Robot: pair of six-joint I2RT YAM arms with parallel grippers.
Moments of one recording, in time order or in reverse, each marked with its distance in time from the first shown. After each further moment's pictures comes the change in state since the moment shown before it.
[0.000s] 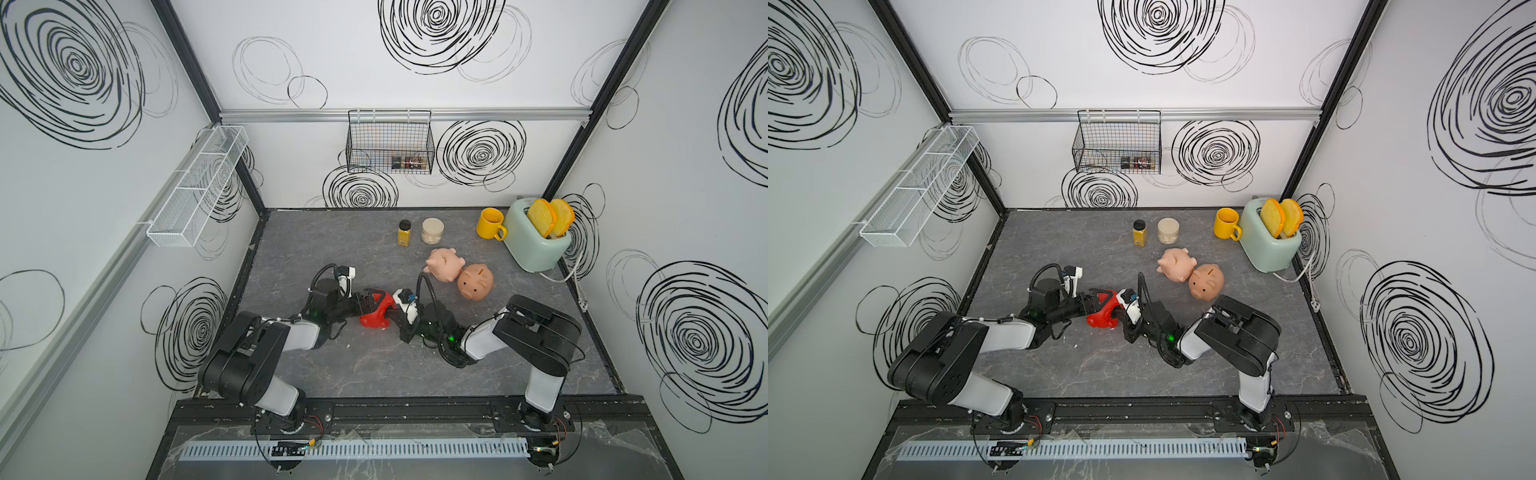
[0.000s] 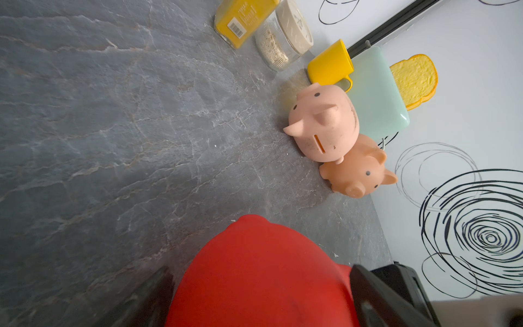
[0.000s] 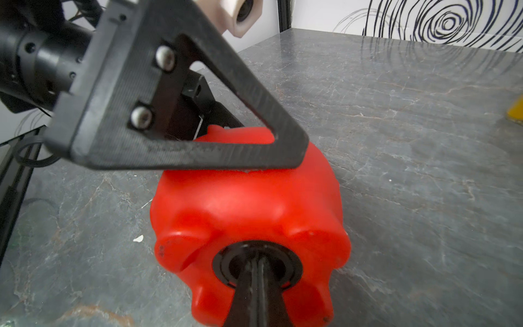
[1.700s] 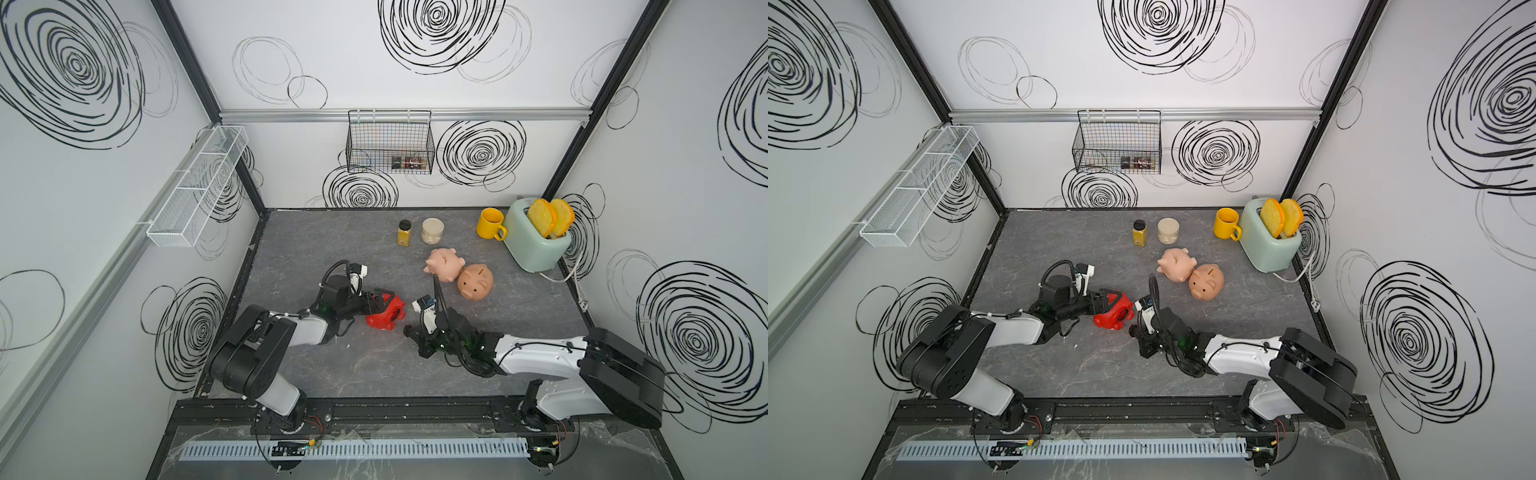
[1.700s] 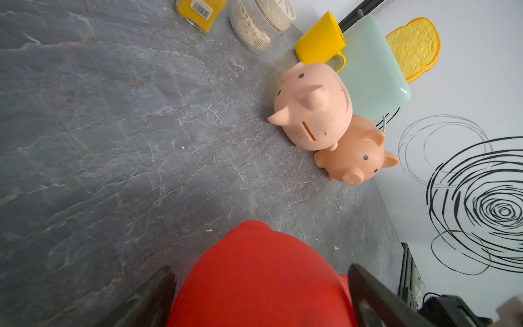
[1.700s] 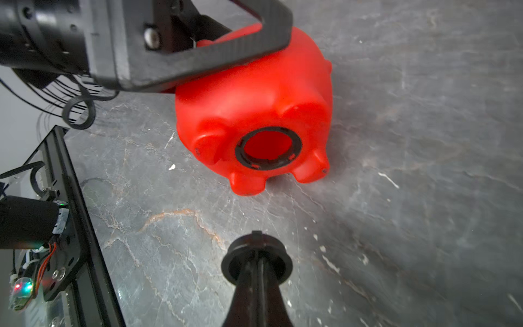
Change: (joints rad) left arm -0.086 0.043 0.071 -0.040 -0.043 0.061; right arm 0.055 -0.507 -0.040 -0.798 0.073 0.417
